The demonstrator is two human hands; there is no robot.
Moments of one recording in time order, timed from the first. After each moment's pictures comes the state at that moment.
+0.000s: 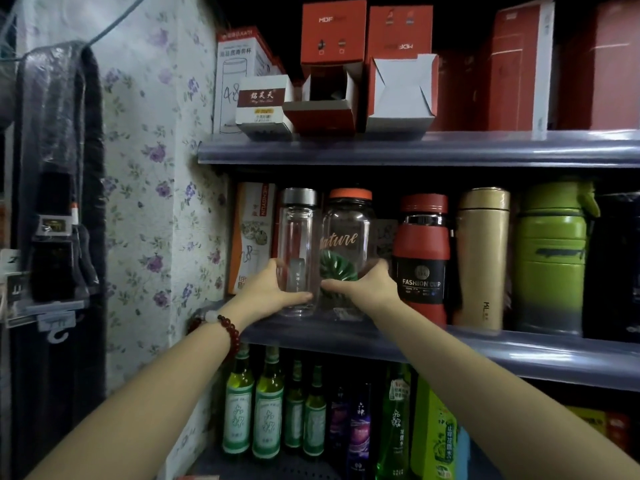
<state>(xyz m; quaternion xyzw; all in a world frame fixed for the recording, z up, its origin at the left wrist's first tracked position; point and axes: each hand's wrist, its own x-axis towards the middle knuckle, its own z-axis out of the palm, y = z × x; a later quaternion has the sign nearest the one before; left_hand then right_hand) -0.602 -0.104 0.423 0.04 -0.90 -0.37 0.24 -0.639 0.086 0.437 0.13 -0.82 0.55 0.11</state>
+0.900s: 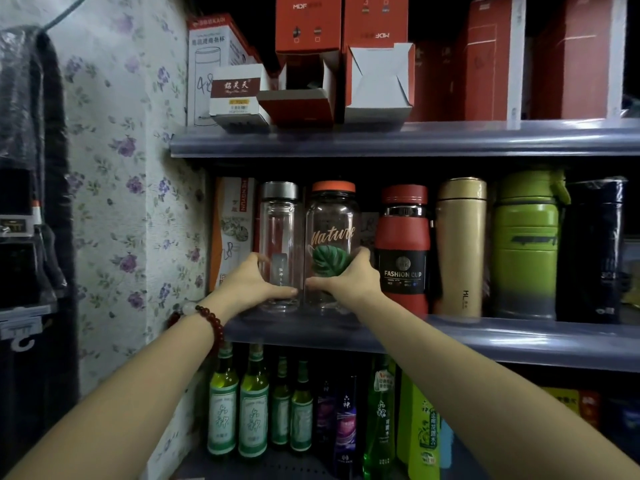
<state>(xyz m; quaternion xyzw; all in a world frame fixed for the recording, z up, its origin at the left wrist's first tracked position) -0.606 -0.100 0.430 0.07 -0.90 -0.37 0.24 -0.624 0.088 0.439 0.15 -0.81 0.54 0.13</state>
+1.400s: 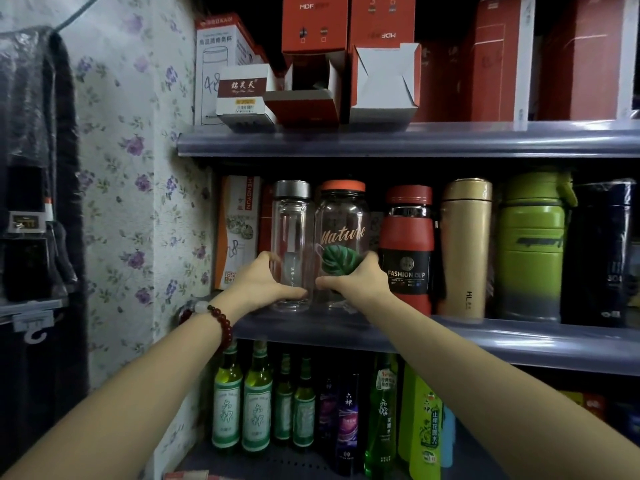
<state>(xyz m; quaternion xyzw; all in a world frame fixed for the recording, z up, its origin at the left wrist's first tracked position) -0.597 -0.089 0.432 0.06 -0.91 -0.34 0.25 -0.629 0.097 0.437 0.16 -0.81 0.55 0.13</state>
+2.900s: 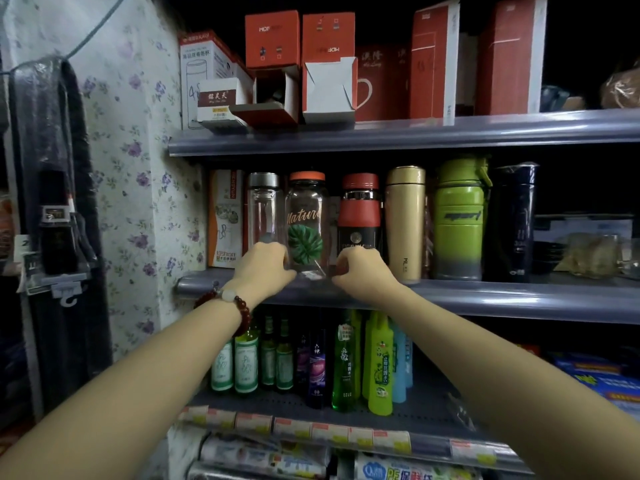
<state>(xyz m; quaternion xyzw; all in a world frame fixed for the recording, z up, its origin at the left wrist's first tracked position) -0.528 0.011 0.434 0.07 -0.94 -0.08 0.31 -0.576 0.186 0.428 0.27 -0.90 0.29 0.20</state>
